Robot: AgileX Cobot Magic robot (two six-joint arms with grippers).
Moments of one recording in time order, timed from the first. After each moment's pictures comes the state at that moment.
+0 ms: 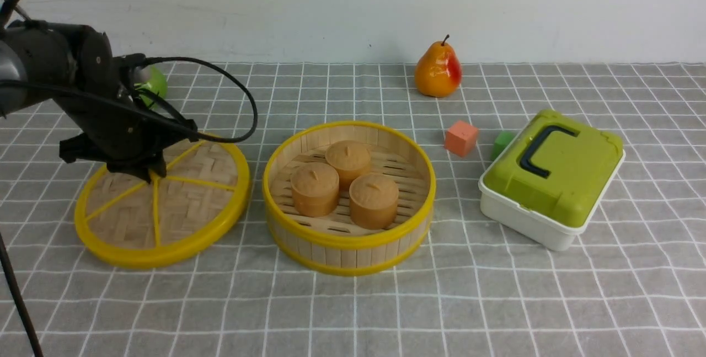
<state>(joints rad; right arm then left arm) 0.00 -0.01 0.02 0.07 0.40 0.10 -0.05 1.96 -1.50 0.02 0.70 -0.32</state>
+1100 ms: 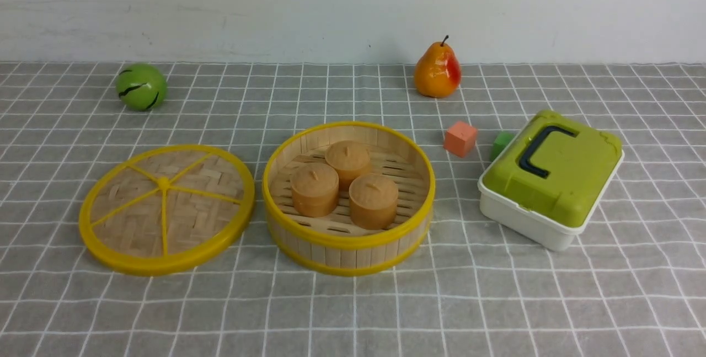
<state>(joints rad) 0.00 -0.01 0.02 0.07 0.40 0.10 -0.05 0.25 -0.56 -0.25 0.44 0.11</state>
